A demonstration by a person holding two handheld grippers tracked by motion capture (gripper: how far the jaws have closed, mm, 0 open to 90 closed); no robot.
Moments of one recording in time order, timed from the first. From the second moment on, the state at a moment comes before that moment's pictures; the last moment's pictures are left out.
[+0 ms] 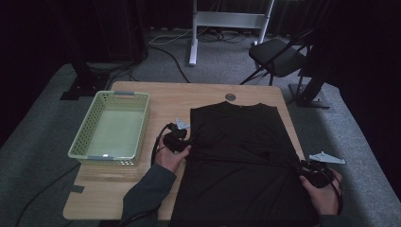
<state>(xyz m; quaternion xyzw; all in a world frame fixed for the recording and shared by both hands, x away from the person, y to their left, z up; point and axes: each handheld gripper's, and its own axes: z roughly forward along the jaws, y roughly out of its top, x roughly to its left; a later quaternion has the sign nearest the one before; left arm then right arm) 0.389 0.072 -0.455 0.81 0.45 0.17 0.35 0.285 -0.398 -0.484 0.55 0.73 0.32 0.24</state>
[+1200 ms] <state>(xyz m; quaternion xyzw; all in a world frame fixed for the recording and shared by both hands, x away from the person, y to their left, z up) 0.338 0.132 -0.461 0.80 0.47 0.20 0.31 0.283 -0.398 -0.487 0.56 0.72 0.33 0.24</state>
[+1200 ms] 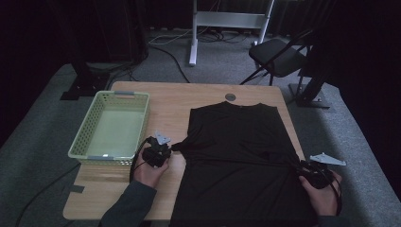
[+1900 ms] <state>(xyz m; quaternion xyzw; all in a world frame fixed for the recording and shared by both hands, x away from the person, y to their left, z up) 0.367 0.068 -0.440 0.82 0.42 0.16 0.36 0.283 -0.397 -0.488 0.56 0.72 0.33 0.24</state>
